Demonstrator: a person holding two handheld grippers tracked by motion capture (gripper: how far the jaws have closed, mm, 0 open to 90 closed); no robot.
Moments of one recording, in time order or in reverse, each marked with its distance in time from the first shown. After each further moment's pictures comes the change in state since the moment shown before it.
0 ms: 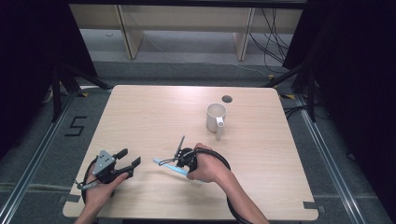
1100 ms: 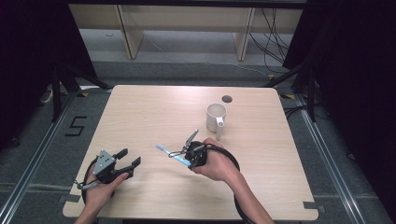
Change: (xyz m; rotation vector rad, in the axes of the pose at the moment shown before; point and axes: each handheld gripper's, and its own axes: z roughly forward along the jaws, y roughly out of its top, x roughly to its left) left arm 0.000 0.000 0.000 0.001 0.001 0.004; right arm -0.009 -0.019 -0.023 -0.205 -0.057 0.067
